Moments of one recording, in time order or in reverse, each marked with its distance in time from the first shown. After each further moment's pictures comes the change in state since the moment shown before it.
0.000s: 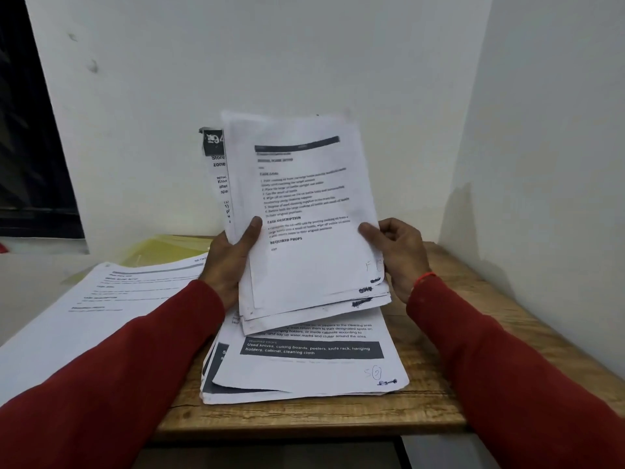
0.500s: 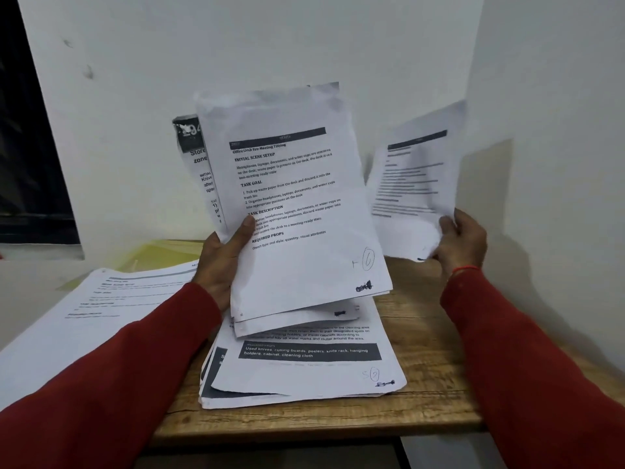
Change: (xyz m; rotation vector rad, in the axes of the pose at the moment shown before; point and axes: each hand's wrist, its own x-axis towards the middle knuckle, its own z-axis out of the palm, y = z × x) left_hand 0.001 0.005 -0.002 -0.060 -0.052 0.064; right_hand 0.049 0.009 -0.088 -0.401 0.559 -0.194
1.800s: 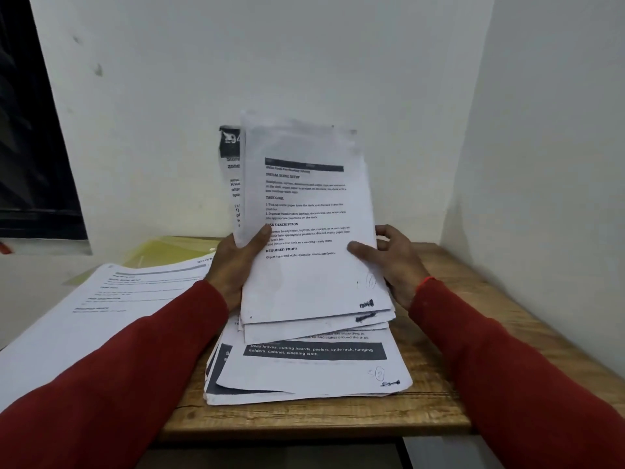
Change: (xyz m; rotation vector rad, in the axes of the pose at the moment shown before) left_hand 0.003 -0.012 -0.004 0.092 0.037 -0.155; right_hand -0.082 -0.041 0.040 0.380 -0.728 0.269
